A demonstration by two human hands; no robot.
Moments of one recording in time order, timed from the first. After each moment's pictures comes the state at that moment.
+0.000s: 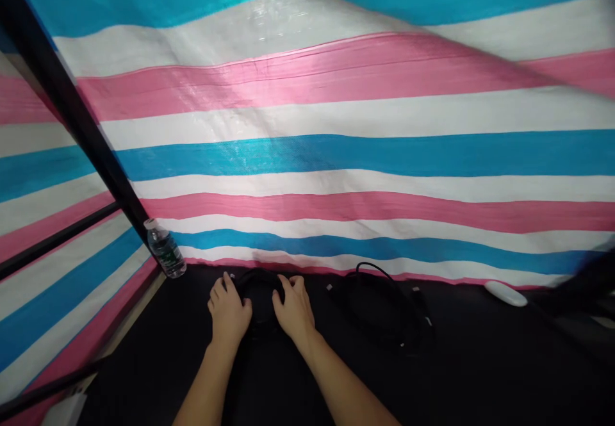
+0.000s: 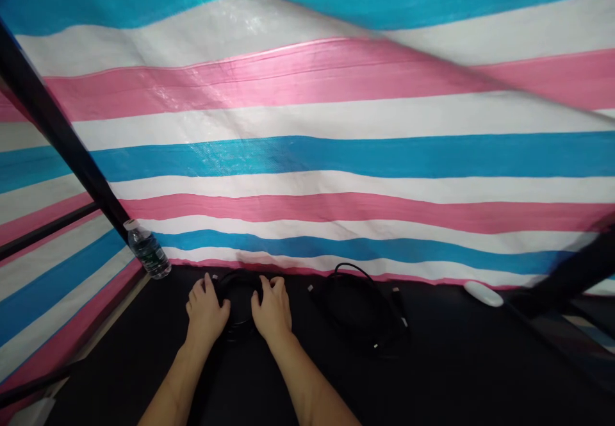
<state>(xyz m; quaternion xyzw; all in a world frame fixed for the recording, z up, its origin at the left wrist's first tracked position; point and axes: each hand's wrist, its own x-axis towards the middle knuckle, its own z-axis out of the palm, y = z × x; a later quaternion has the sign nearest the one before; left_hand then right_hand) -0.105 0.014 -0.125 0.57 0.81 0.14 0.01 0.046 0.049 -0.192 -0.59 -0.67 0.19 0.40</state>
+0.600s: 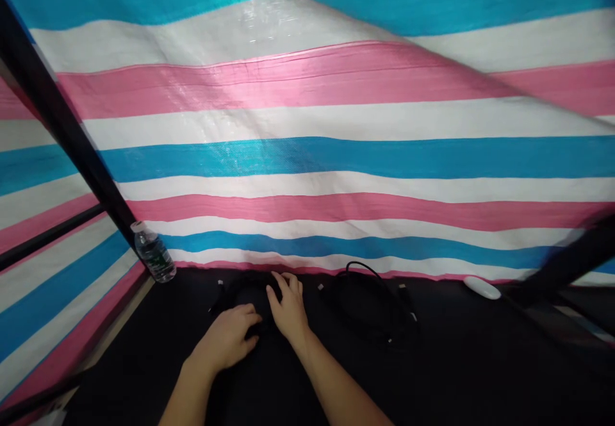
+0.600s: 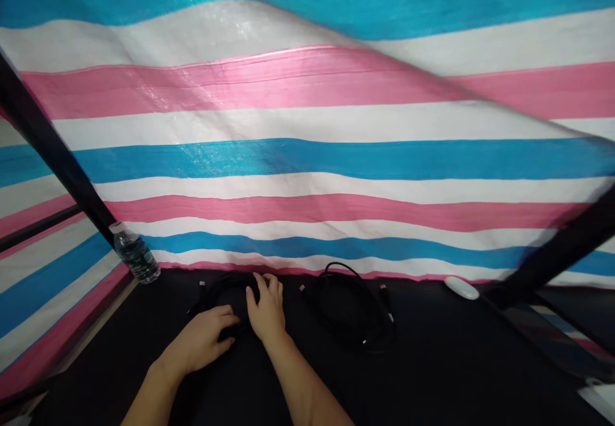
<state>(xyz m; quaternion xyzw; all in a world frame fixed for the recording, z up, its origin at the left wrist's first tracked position) -0.110 -0.012 -0.094 0.83 0.53 0.03 0.17 0.052 0.053 -0.193 -0.56 -0.68 0.17 0.44</state>
